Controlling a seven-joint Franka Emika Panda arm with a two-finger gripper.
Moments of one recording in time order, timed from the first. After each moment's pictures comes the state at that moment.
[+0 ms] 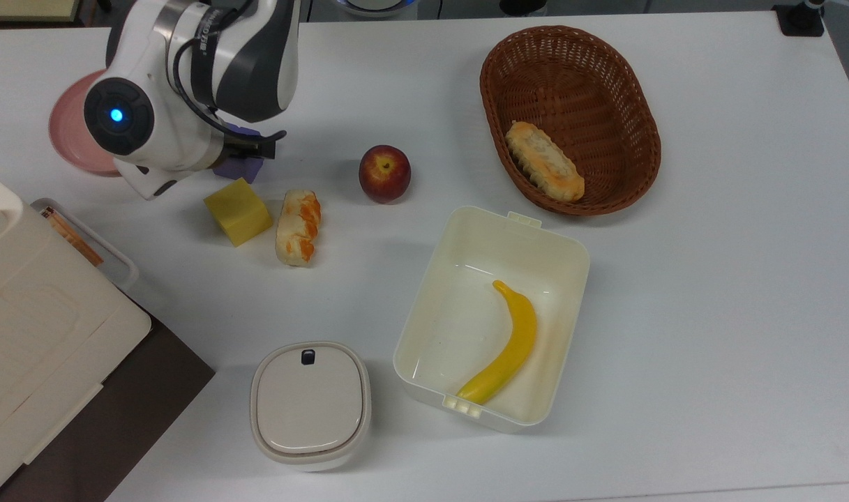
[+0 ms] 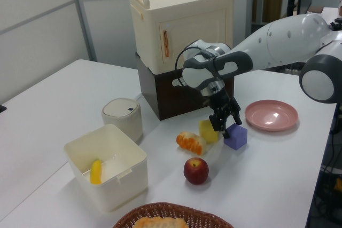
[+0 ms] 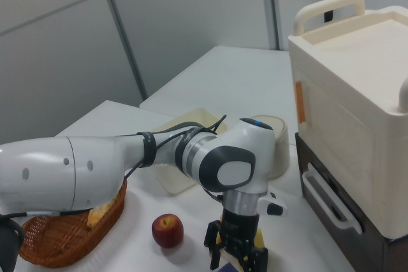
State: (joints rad) arm -0.11 0.54 -0.21 -1.52 -0.03 1.58 -0.23
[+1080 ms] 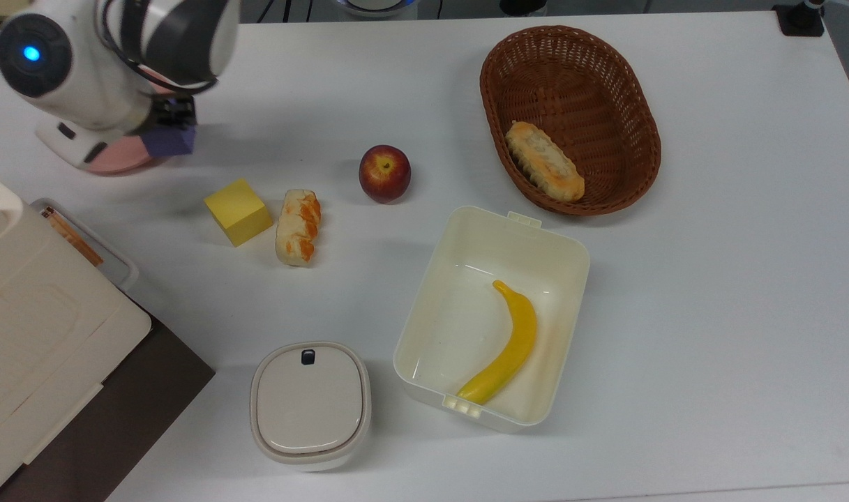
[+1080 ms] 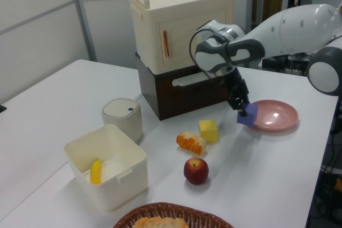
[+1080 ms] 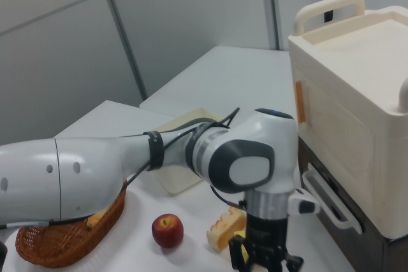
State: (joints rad) arm -0.20 0.50 -0.23 -1.48 -0.14 1.58 -0.51
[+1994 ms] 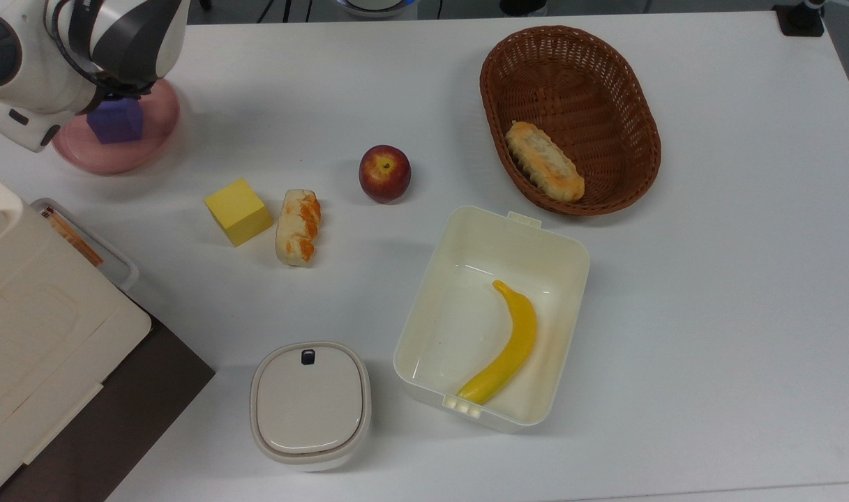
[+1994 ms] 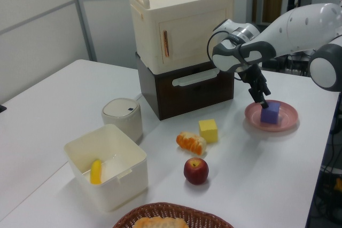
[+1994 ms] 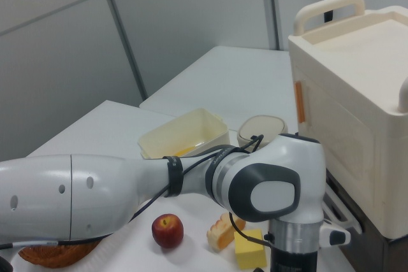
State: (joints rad) arm -0.30 0.52 -0.23 -1.48 -0.29 1.60 -0.69
